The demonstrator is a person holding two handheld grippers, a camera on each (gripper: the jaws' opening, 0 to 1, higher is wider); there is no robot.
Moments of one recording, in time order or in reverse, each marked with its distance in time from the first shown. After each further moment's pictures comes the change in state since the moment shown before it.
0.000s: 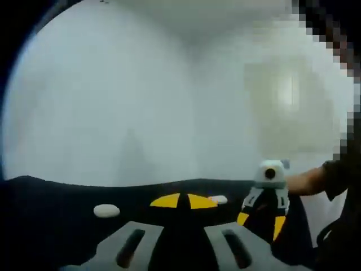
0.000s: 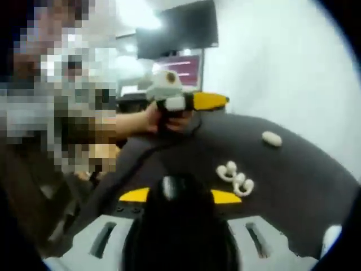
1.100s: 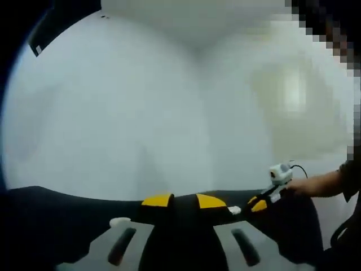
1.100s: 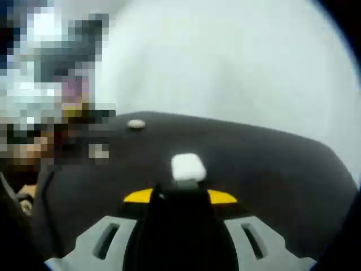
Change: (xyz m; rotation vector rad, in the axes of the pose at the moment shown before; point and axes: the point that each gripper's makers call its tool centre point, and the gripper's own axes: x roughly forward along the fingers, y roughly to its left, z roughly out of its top) left arm -0.009 0.022 0.014 0.043 -0.085 0.114; right arm -0.181 -0.124 -0.073 0.401 0.018 -0.823
